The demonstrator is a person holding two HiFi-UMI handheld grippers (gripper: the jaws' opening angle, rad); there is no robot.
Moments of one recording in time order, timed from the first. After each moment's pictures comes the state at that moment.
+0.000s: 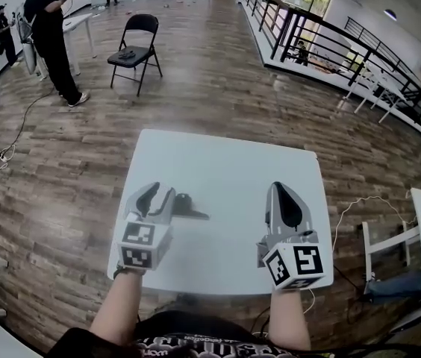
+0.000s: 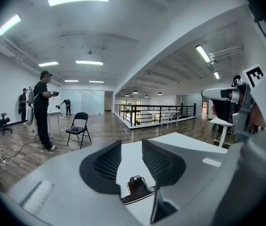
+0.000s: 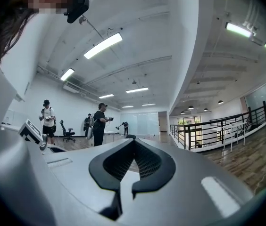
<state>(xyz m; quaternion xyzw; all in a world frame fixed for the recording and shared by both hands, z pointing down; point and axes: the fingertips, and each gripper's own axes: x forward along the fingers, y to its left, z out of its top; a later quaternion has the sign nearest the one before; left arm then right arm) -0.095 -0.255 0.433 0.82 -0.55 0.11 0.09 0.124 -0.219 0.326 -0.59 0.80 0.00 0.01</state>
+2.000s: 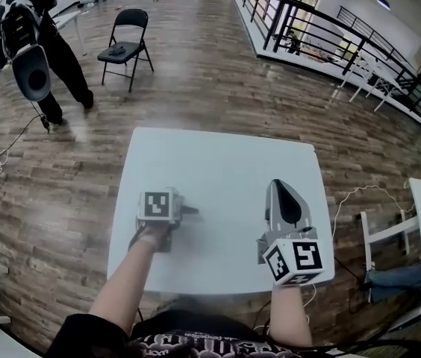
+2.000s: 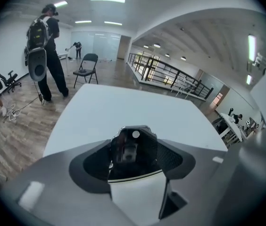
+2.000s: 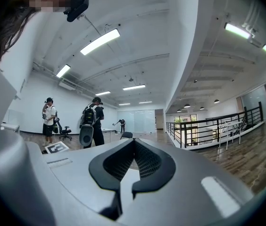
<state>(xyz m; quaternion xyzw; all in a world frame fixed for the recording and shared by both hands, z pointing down) -0.081 -0.287 0.593 0.71 -0.51 0.30 0.38 0.135 -0.232 0.342 -0.61 0.79 -0.01 0.00</state>
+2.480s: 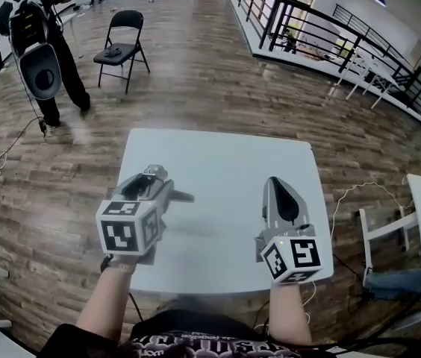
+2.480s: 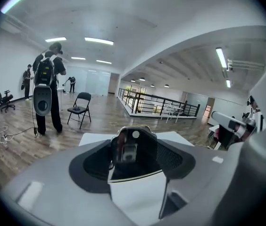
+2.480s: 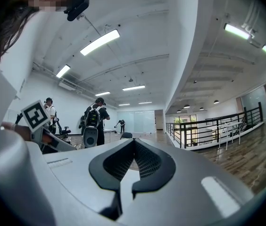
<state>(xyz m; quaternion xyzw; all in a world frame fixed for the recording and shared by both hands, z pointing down) -0.099 -0.276 0.414 0.80 -0.54 0.15 0.22 0.136 -0.232 0.340 -0.61 0.79 -0.01 0.00</state>
